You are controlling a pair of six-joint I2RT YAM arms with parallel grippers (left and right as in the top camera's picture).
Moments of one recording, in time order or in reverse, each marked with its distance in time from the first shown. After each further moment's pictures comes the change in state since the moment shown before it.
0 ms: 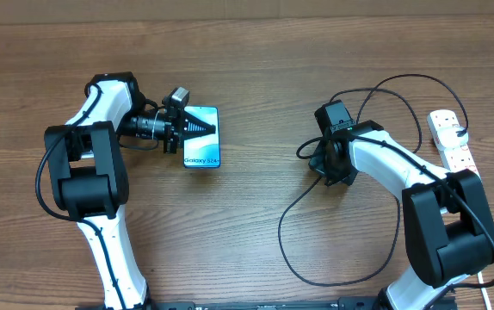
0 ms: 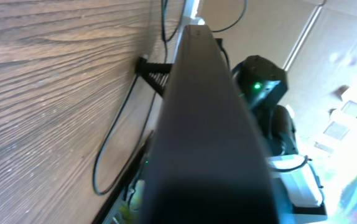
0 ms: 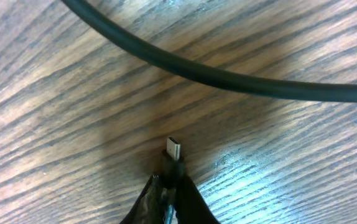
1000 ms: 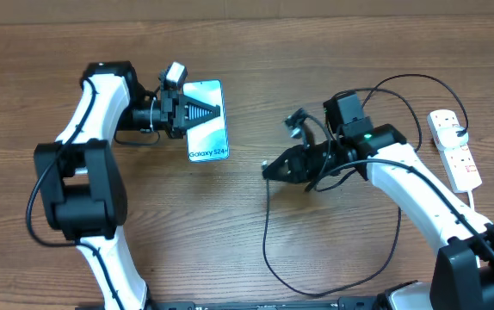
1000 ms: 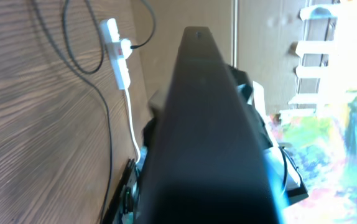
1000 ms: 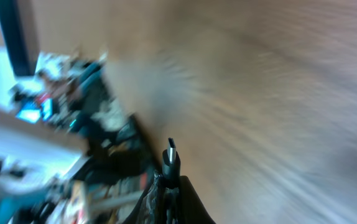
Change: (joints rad) left arm -0.031 -0.182 -0.001 -0.154 0.222 0.339; right arm 0.036 -0.245 0.002 0.010 -1.034 -0.674
